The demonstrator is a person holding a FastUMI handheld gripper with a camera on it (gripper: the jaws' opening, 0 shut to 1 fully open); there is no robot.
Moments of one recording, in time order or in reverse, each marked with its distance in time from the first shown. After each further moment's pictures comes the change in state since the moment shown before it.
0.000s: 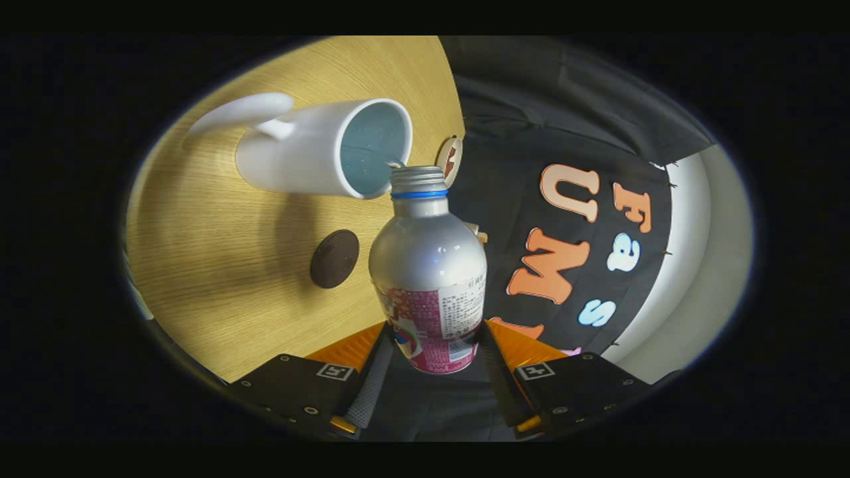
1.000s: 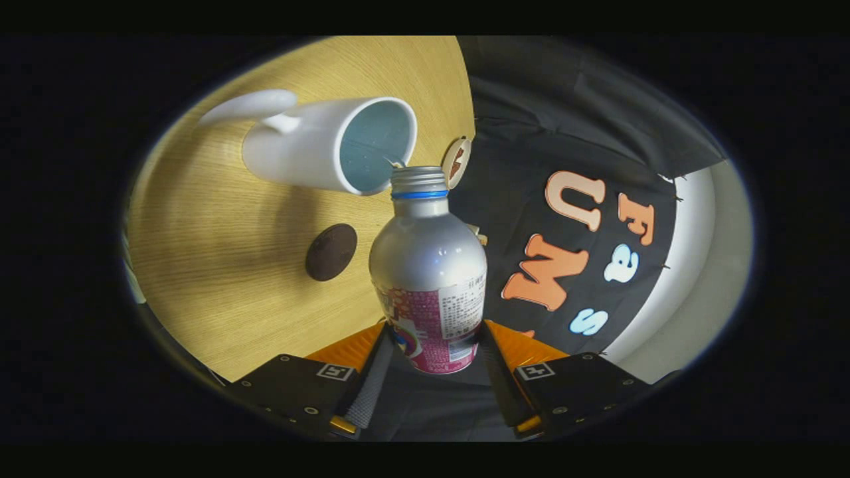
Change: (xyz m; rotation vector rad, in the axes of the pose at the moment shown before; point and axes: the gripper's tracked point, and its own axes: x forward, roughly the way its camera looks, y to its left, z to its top) arm -0.002 -0.012 -0.001 -0.077 0.006 0.003
